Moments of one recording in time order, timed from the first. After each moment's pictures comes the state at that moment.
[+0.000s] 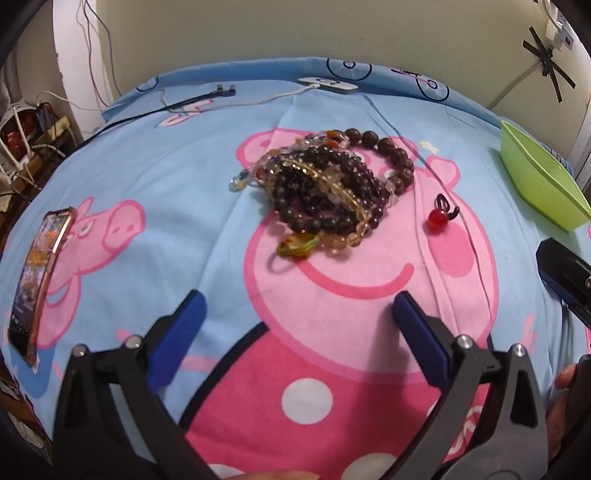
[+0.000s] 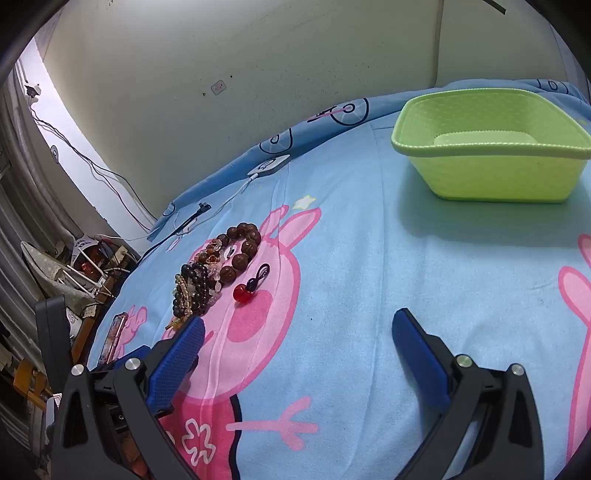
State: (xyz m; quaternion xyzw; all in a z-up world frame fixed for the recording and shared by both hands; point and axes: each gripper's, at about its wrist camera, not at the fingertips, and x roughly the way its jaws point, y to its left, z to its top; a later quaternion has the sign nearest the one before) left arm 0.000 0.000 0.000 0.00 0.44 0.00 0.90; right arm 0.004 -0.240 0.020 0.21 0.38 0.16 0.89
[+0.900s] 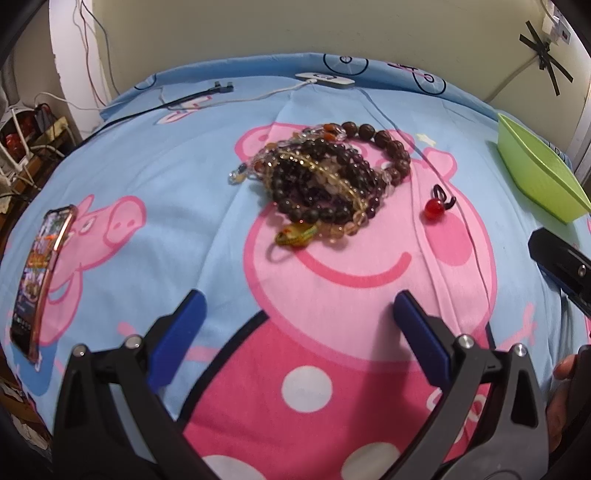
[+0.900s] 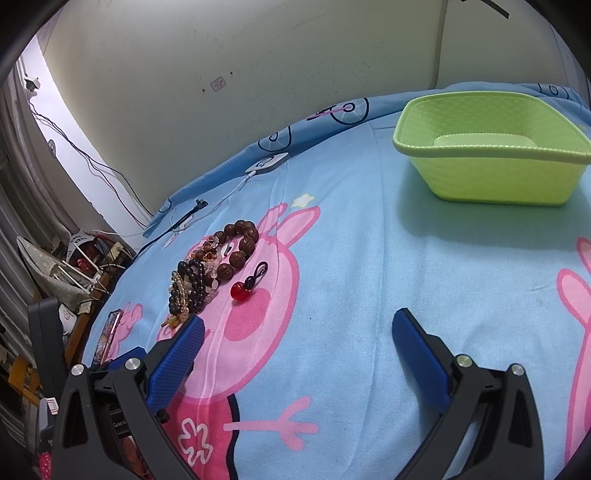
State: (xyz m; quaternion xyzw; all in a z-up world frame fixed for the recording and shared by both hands) left arm -0.002 0.008 0.002 0.00 0.45 -0.01 0.89; right arm 0.004 -0.237 0.021 0.20 0.38 0.16 0.89
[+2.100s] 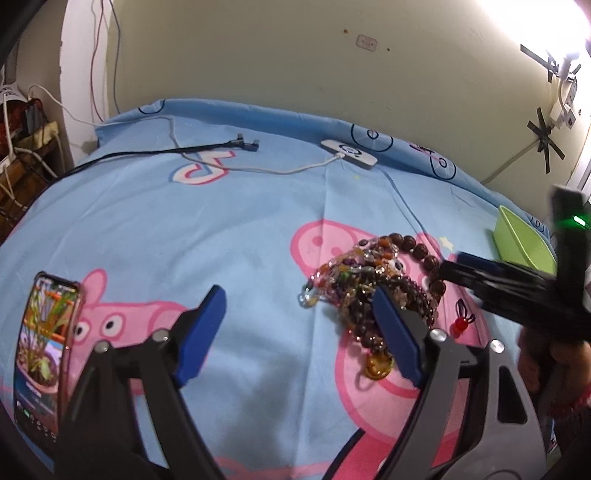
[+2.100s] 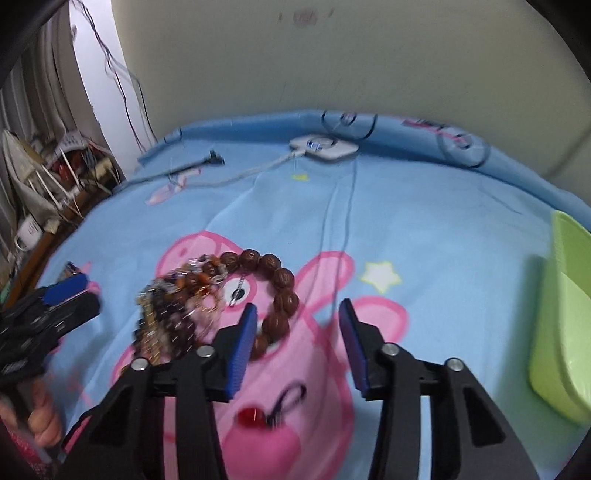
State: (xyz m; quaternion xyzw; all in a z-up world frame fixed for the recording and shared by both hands) left arm 0.046 0.084 0.040 -0.07 0.38 -0.06 0.92; right arm 0.128 -0.142 0.028 -0.01 0.44 0.21 0.87
